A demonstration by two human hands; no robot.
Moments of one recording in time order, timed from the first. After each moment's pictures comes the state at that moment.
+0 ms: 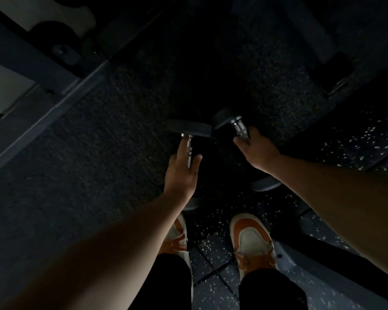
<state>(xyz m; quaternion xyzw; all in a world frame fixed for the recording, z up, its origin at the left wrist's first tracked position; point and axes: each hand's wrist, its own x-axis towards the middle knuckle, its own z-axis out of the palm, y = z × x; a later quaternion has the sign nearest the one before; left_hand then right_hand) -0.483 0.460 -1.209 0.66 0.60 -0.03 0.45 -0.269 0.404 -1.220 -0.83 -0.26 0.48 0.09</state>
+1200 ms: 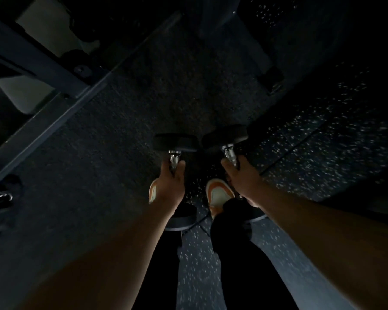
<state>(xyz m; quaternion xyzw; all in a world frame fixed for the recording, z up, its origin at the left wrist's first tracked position) -0.501 0.403 -1.031 0.52 0.67 -0.07 0.53 -0.317 0.308 -1.015 -0.82 -0.06 0.53 0.22</state>
